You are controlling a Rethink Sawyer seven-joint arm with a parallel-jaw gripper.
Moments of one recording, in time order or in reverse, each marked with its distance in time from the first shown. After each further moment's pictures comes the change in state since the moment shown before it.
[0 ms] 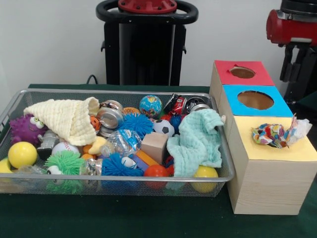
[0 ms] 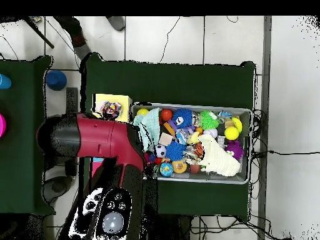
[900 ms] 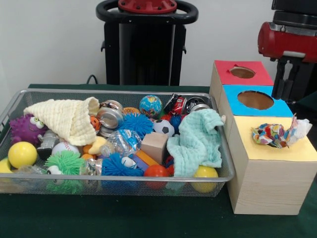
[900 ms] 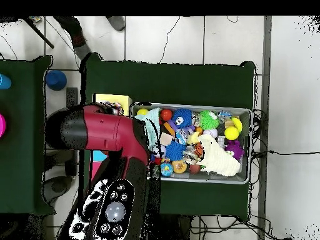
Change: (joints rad) arm 0.001 0.067 -0.052 -0.055 0.000 -0.108 0.000
